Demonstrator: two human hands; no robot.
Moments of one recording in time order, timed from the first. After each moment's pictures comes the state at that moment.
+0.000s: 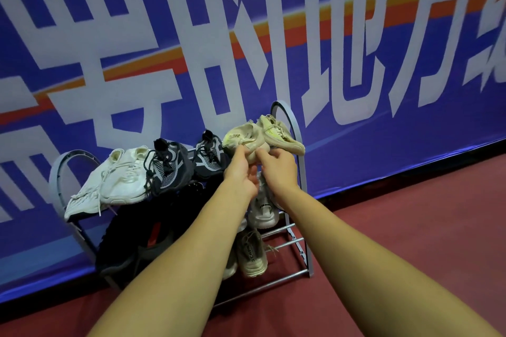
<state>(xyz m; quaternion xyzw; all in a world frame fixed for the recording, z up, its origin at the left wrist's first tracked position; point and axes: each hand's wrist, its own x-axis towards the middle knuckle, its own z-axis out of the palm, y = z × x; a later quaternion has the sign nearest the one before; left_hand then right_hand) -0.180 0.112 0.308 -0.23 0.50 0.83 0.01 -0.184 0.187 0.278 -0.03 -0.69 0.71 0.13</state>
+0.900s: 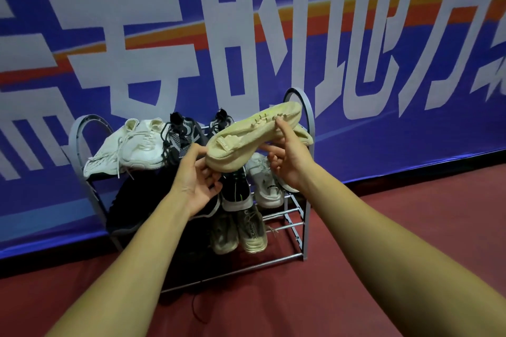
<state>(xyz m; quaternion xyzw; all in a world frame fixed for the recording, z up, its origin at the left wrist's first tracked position) -0.106 -0.007 0.286 -0.12 0.56 0.82 -0.01 -0.162 0.186 0.292 -0.03 -0.53 0.85 -0.09</state>
